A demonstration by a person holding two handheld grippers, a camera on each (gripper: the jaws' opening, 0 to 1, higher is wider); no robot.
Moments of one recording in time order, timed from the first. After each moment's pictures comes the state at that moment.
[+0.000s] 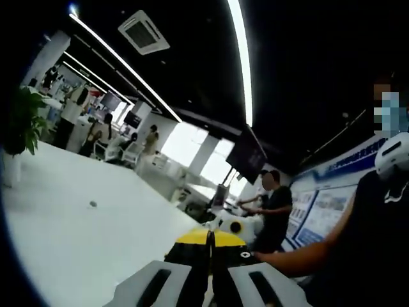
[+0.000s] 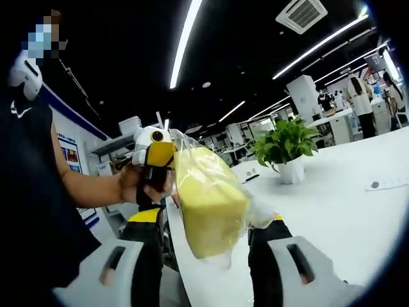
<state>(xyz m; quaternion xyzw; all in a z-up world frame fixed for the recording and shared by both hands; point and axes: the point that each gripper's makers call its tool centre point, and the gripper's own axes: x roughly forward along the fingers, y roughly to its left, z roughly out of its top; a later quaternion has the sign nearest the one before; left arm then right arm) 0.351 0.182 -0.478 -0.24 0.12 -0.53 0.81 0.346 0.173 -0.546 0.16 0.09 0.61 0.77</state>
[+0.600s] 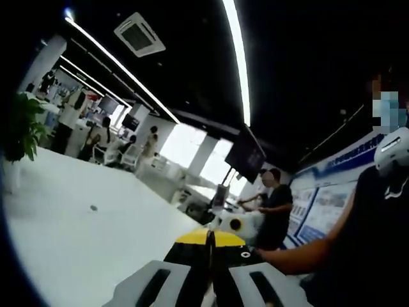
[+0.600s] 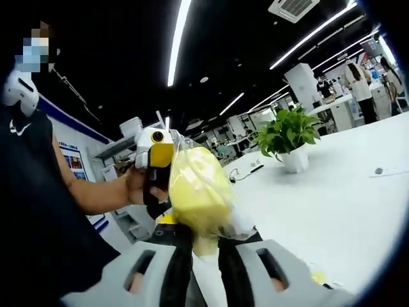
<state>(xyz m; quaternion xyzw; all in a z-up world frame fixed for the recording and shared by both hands) 0.349 0.183 -0.478 -0.22 0.11 -0.53 0.81 0.341 0.170 -0.548 0.18 0.14 0.62 0.75</state>
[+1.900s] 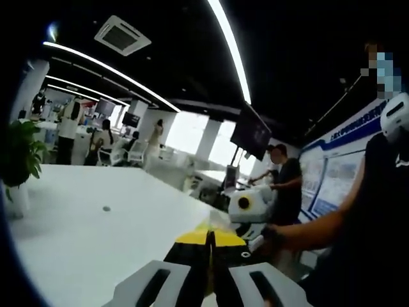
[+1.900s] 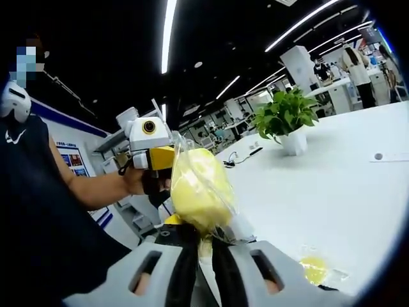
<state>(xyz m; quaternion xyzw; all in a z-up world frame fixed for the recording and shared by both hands) 0.349 0.182 -0.500 -0.13 0.13 -0.52 0.83 0.336 0.169 -0.561 0.16 0.19 0.62 0.75</state>
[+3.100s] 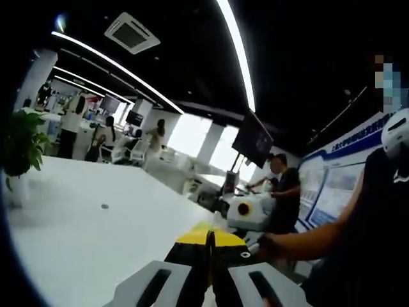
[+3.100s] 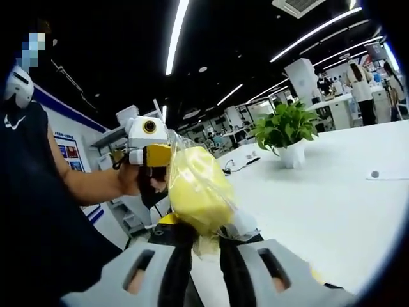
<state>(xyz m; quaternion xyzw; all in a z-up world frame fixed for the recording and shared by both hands) 0.348 0.186 -0.487 -0.16 0.13 -0.52 0.83 0.342 0.173 -0.551 0.14 0.15 0.61 0.76</state>
